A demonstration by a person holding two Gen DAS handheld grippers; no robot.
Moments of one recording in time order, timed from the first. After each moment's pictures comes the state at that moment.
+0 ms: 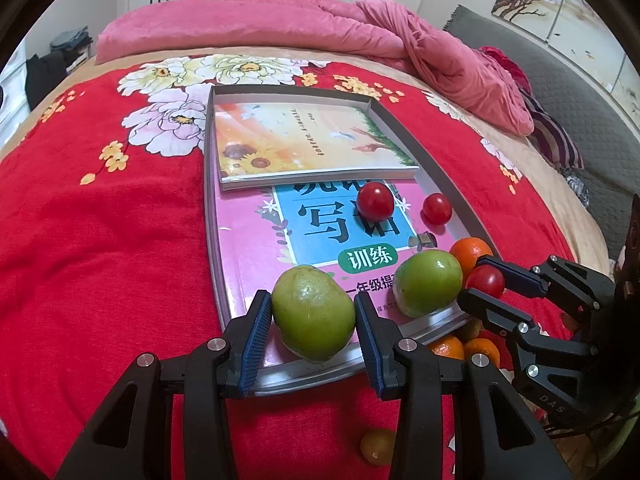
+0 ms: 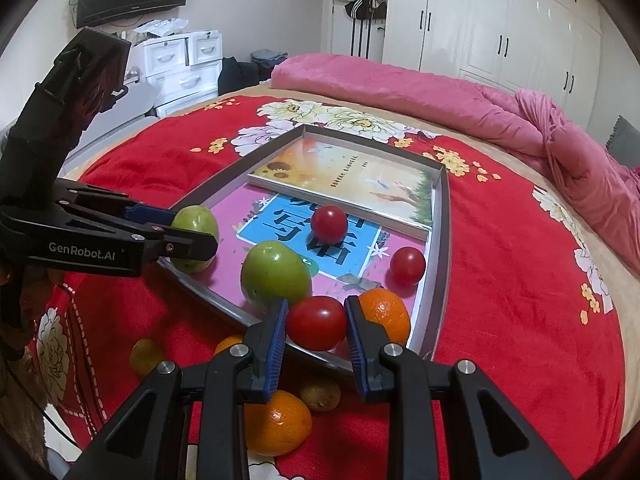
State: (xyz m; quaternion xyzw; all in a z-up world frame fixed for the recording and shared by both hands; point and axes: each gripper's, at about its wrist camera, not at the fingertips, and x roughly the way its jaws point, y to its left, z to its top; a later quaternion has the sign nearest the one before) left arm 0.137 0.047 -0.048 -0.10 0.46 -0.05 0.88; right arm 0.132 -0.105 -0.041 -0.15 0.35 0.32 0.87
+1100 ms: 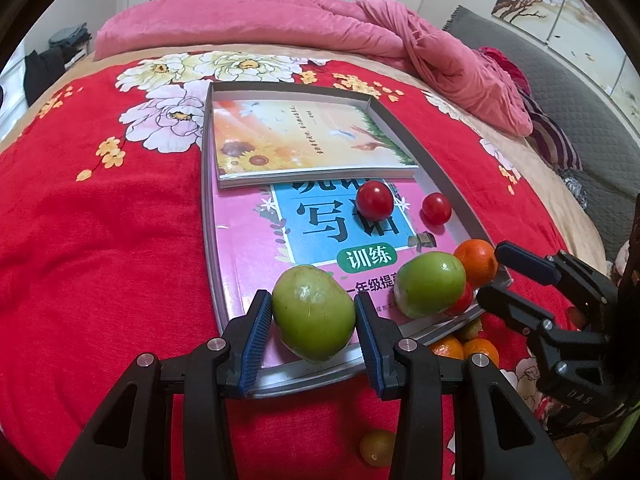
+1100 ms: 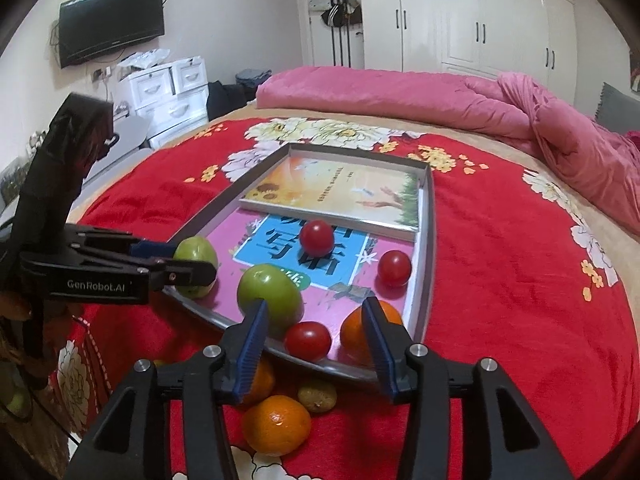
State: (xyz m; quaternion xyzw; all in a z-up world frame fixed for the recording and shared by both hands) left arm 0.138 0.047 -0.051 -0.11 0.46 -0.05 0.88; right arm 0.138 -0.125 -0.029 -0.09 0.35 0.31 0.88
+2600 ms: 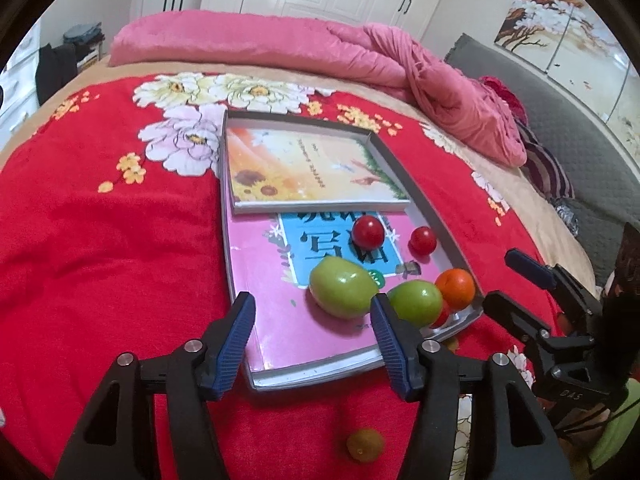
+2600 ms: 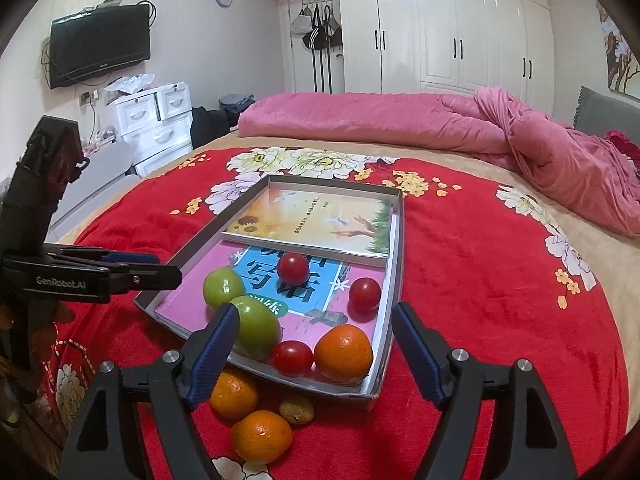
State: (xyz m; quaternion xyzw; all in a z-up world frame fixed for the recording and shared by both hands) left arm 0.125 0.060 -0.026 -0.14 0.42 -0.05 0.89; right arm 0.136 -0.138 -0.011 -0.07 0.32 0.28 0.90
